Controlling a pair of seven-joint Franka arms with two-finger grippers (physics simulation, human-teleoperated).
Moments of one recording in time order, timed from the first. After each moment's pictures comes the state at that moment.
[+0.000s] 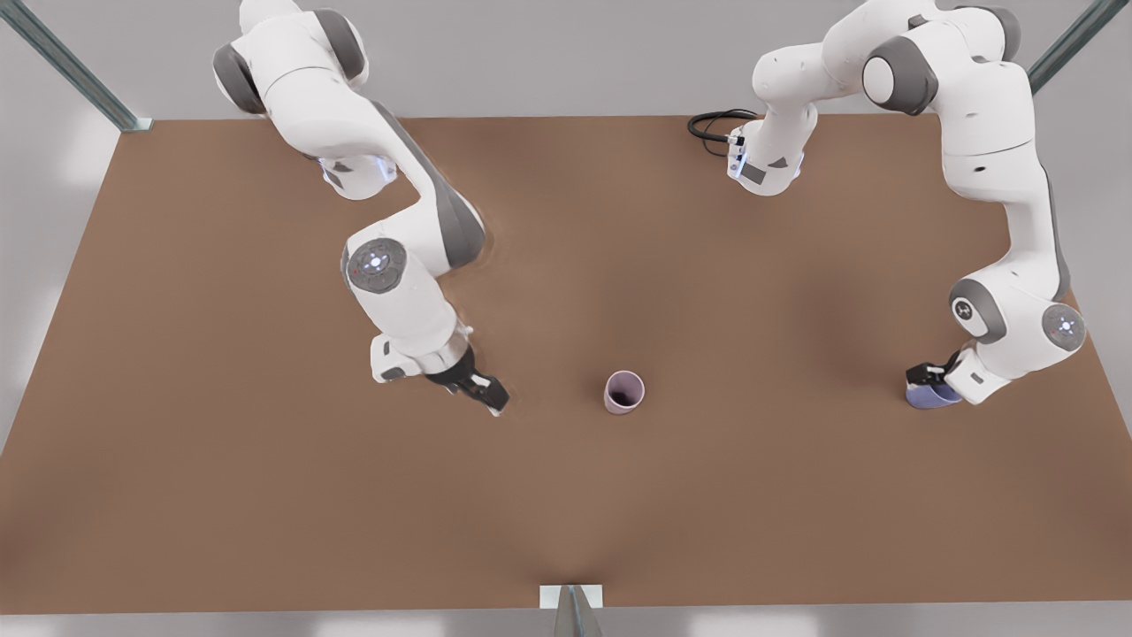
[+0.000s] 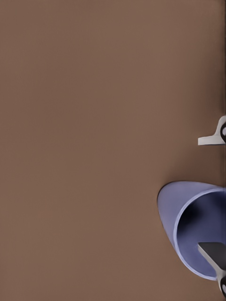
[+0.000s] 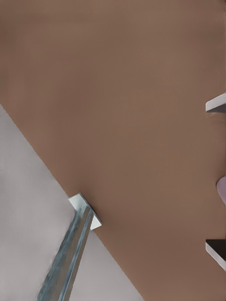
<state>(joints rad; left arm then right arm) 0.15 0.52 0.21 -1.84 -0.13 2.33 0.52 0.41 0.42 0.01 -1.35 0.07 2.07 0.97</state>
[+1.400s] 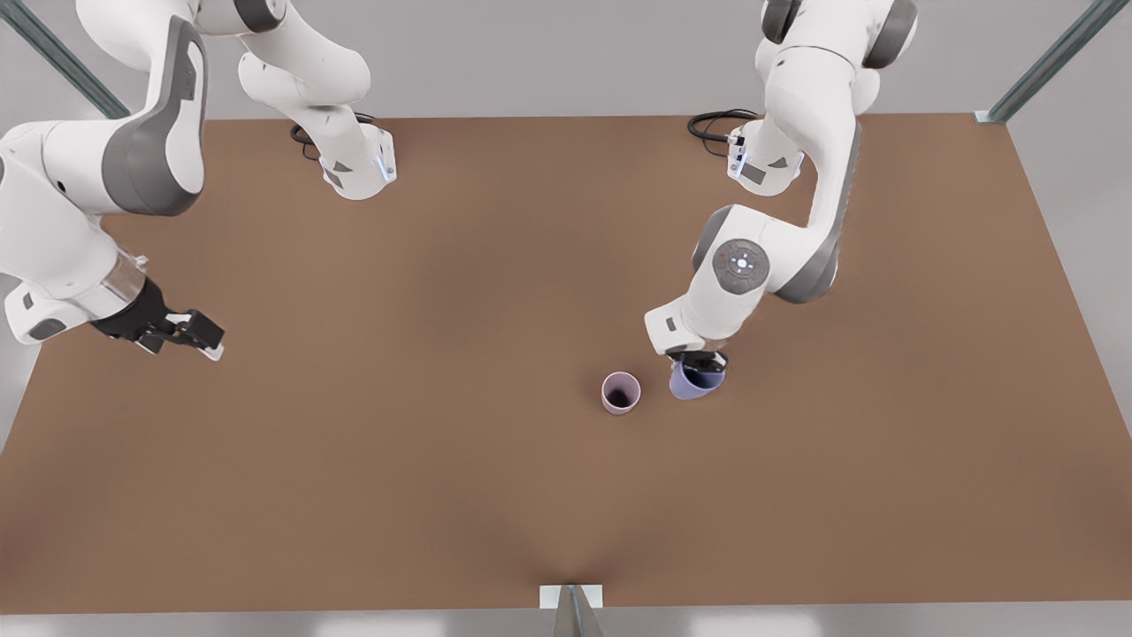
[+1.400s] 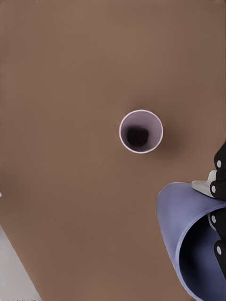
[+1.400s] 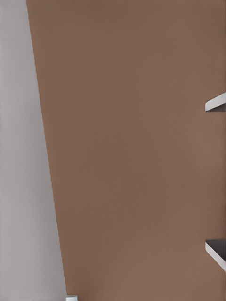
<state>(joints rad) -0.67 0.42 0.19 -1.54 -0.11 2.03 0.07 0.00 0.20 0.00 -1.36 0.01 1.69 0.13</state>
